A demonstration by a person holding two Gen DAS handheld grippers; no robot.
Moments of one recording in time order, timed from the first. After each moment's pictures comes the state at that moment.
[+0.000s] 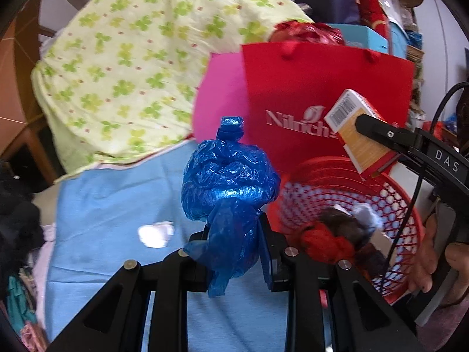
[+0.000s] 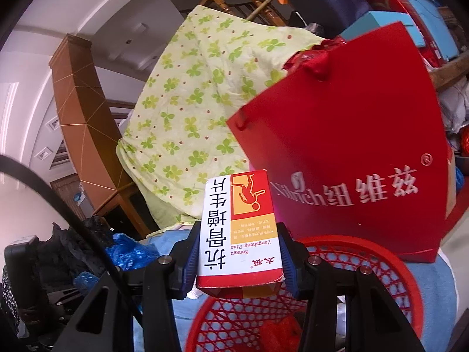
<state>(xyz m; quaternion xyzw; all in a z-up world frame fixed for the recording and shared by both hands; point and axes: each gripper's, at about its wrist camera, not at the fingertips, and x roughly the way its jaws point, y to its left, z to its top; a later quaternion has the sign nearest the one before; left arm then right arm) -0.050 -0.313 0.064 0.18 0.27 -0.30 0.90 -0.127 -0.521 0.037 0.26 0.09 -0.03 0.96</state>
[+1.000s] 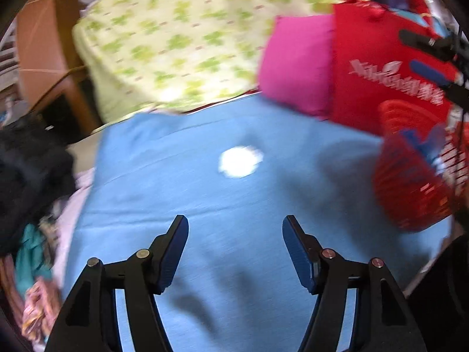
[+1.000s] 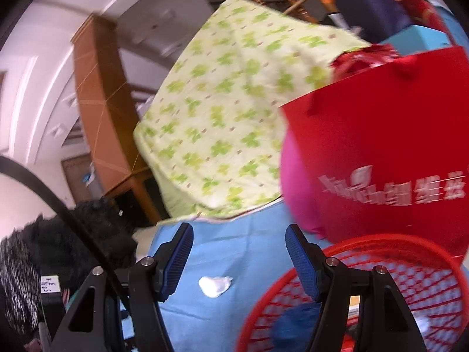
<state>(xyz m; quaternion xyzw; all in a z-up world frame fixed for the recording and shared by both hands) -0.023 -0.159 -0.008 0.18 0.32 -0.18 0.91 -0.076 -0.433 0.051 0.21 0.09 0.00 0.97</state>
